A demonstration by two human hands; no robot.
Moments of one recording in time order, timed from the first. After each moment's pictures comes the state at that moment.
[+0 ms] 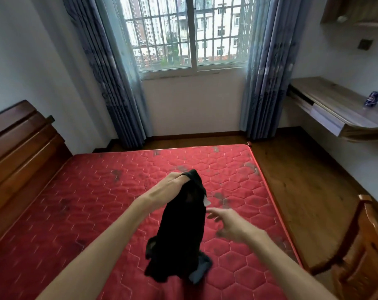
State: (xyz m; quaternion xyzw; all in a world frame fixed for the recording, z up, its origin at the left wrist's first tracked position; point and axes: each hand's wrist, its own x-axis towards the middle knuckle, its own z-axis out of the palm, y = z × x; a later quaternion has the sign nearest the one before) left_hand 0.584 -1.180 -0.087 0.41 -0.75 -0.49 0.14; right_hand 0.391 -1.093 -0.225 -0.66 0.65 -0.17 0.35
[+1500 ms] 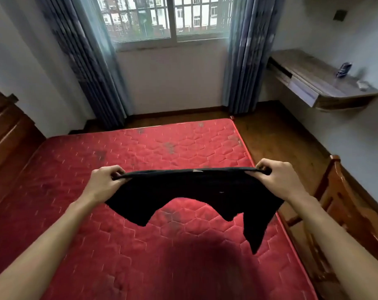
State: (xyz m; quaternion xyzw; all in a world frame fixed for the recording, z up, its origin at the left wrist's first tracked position) left_hand 0.748 -1.229 -0.163 0.51 -0.81 -0.21 0.19; right_hand 0.337 -1.007 -0.163 -0.51 0.80 -0.30 0.09
